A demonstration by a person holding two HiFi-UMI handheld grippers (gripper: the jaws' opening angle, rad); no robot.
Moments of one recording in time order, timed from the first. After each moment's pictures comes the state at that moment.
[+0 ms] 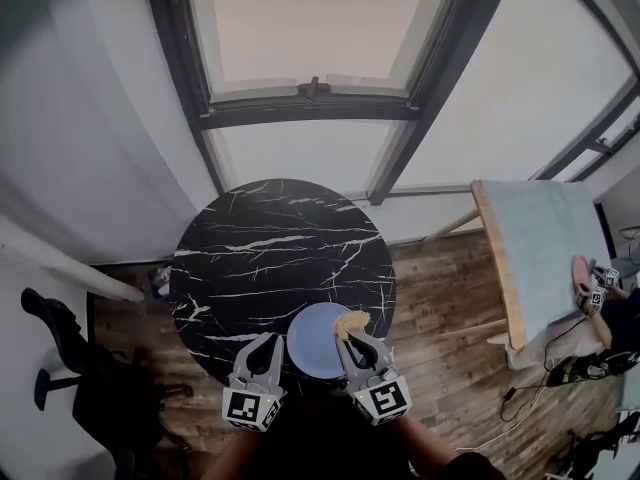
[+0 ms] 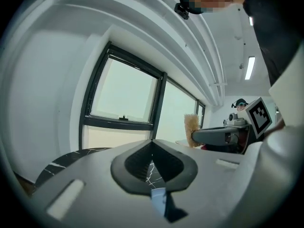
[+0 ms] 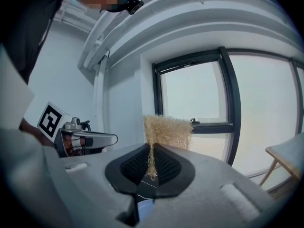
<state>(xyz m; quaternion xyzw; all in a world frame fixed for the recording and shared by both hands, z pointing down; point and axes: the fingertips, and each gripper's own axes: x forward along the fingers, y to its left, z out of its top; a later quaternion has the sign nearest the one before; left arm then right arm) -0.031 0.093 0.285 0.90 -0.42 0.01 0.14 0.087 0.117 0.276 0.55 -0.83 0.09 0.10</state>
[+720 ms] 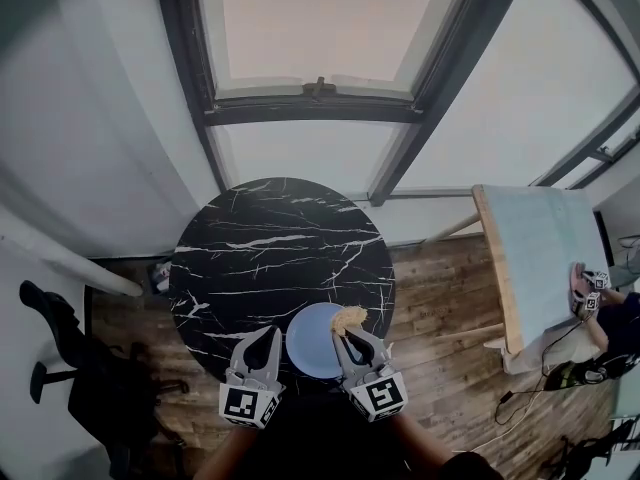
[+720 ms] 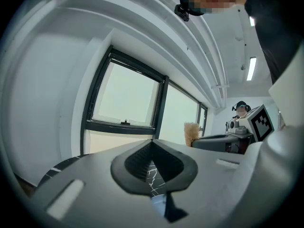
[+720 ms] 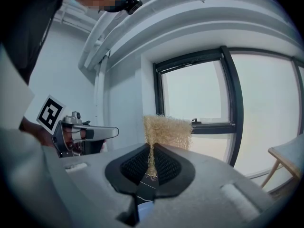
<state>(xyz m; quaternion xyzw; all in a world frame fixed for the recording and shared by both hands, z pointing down) -0.033 0.081 0.264 0.89 -0.43 0.00 0.13 0.080 0.109 0.280 0.53 -0.84 0.08 0.09</state>
